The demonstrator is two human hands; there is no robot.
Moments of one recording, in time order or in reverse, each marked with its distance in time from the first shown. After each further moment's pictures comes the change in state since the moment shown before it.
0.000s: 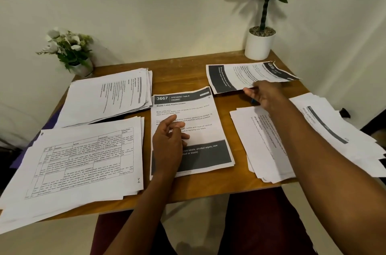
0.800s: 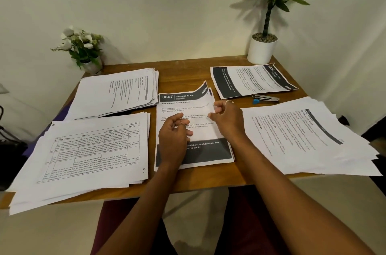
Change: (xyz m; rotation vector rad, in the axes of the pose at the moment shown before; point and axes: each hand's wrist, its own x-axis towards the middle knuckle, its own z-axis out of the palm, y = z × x) left_hand -0.006 0.002 0.000 -0.011 0.006 0.015; right_hand -0.097 0.098 0.050 -0.758 -0.132 -0.530
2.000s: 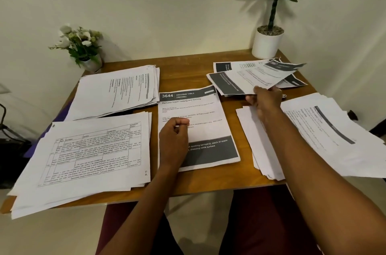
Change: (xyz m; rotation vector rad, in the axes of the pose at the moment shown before) left_hand 0.012 -0.018 -0.009 0.216 -0.006 0.129; right_hand 0.069 0.021 -0.065 0.793 0.271 0.398
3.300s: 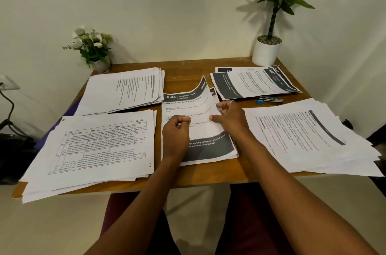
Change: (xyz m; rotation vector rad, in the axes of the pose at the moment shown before) left_hand -0.006 0.017 -0.007 -0.113 -0.002 -0.116; right_hand -0.084 0.040 0.032 -0.763 -0.361 -0.259
